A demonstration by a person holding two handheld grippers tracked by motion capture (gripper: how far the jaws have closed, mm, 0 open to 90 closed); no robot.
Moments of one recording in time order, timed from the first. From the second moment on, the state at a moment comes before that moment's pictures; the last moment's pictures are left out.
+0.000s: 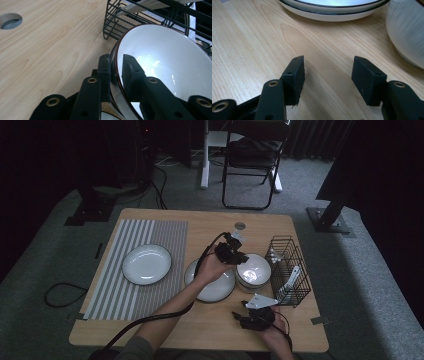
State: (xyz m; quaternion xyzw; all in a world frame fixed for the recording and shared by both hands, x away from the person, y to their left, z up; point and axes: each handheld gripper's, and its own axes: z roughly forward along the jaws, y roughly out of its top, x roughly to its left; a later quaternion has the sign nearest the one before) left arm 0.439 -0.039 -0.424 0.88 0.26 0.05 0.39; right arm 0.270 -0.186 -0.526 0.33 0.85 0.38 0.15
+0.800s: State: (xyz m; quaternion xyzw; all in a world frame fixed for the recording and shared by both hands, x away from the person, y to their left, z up) left arm 0.444 -0.035 -0.431 0.86 0.30 0.01 0.42; right arm 0.270 -0.186 -0.526 0.33 0.85 0.39 0.15
